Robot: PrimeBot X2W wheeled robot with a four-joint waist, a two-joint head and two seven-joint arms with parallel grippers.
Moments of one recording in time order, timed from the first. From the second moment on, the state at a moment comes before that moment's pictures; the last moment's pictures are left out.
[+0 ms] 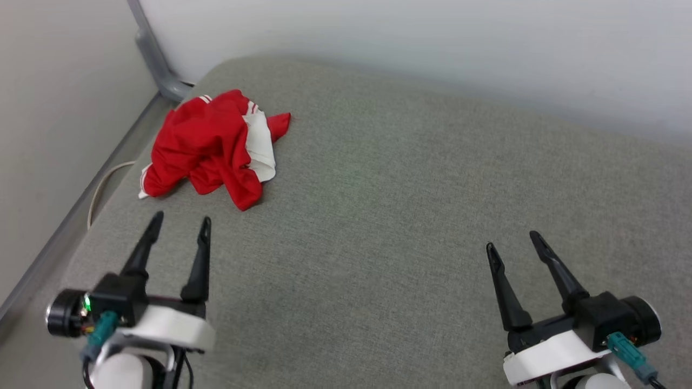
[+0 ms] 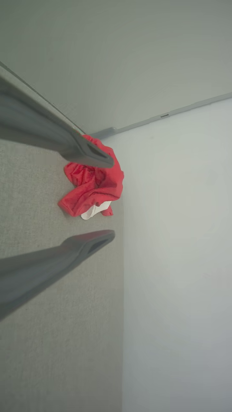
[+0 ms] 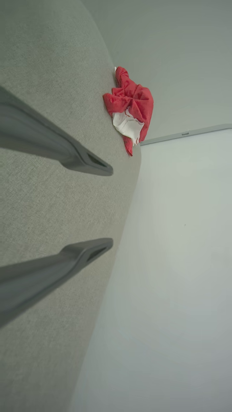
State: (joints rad) left arm -0.05 0.13 0.02 0.04 -0.08 -0.12 -0.26; right arm -0.02 -0.05 0.10 0.07 0.03 0.13 -0.26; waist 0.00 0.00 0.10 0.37
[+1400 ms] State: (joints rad) left arm -0.82 0.74 -0.43 0.68 -0.74 -0.13 0.21; right arm -0.18 -0.05 0.08 0.04 -0.03 0.13 -0.26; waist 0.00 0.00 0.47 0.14
